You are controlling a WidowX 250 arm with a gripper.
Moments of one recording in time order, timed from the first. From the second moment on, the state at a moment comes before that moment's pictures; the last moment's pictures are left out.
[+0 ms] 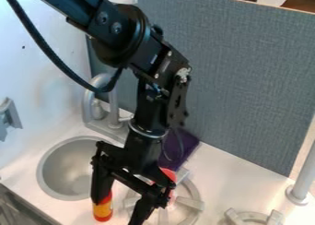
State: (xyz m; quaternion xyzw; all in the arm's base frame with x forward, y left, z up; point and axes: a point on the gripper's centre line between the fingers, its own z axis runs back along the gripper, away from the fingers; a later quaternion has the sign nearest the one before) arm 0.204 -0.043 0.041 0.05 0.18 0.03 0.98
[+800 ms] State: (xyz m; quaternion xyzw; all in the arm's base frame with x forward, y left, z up) arm 0.199 -0.052 0.001 0.03 0.06 -0.10 0.99
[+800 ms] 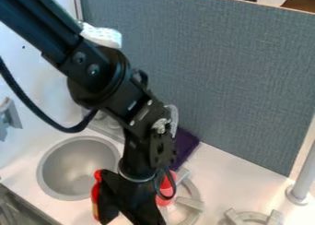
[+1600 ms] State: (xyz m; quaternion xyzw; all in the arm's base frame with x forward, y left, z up) arm 0.241 -0.082 -0.057 0.00 0.07 -0.09 0.99
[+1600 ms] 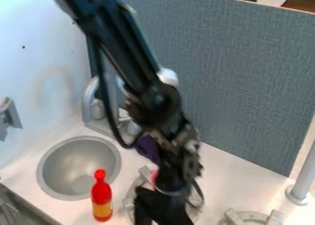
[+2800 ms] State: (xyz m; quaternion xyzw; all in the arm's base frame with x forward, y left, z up) arm 0.243 -0.089 -0.074 0.07 0.12 -0.06 0.99
